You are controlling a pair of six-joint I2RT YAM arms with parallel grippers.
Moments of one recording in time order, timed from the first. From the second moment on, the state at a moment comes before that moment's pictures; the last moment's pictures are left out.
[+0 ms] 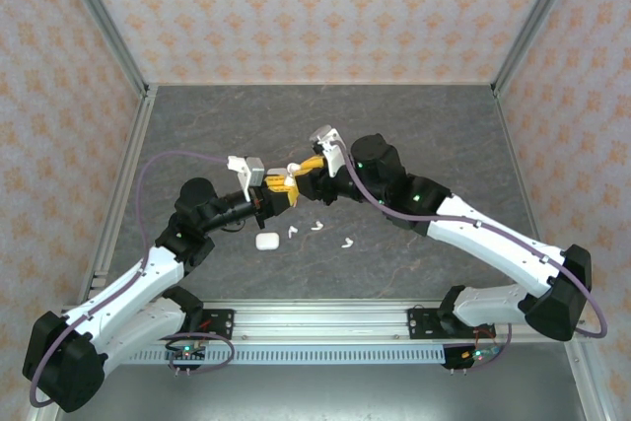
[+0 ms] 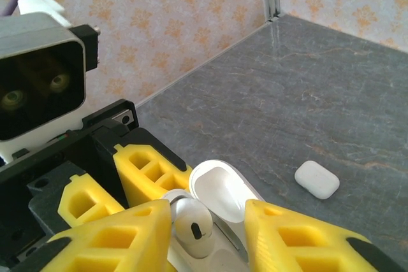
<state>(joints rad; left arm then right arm) -0.47 0.87 0.50 0.37 0.60 -0.33 0.90 1.24 1.15 -0.26 -0.19 0.20</state>
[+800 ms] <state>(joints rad) -0.47 0.84 0.49 0.39 0.57 -0.30 0.76 1.13 0.93 -0.60 0.05 0.63</state>
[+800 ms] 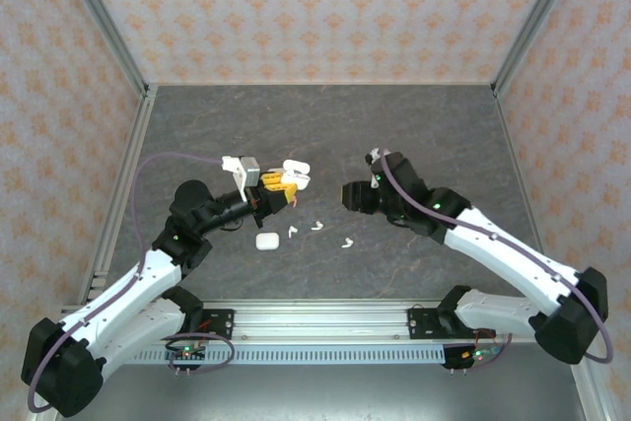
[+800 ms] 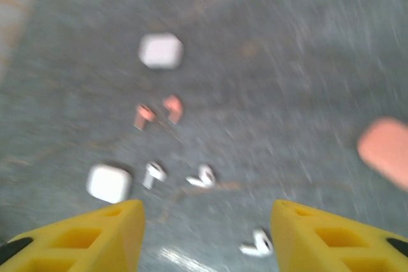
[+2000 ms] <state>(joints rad) -0.48 0.80 0.48 0.41 0.57 -0.29 0.85 1.57 0.81 -0.53 0.04 0.91</state>
